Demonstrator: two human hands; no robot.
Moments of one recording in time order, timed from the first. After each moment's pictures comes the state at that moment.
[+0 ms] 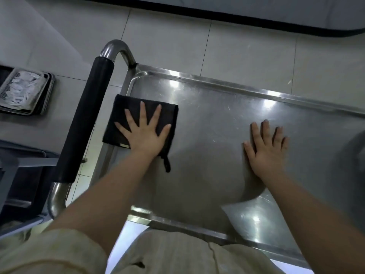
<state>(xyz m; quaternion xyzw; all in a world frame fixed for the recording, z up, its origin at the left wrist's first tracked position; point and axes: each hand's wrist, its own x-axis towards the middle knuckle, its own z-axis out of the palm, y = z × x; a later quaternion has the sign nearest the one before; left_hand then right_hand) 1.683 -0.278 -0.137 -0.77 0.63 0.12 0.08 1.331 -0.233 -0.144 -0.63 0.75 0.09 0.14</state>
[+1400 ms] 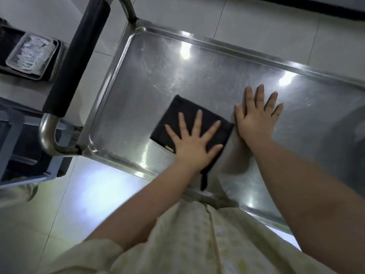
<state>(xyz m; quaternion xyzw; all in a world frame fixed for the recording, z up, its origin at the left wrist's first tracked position) 1.503 -0.139 -0.136 -0.69 0.71 0.15 0.08 1.318 -0.240 -0.151 -0.65 0.74 0.05 0.14</state>
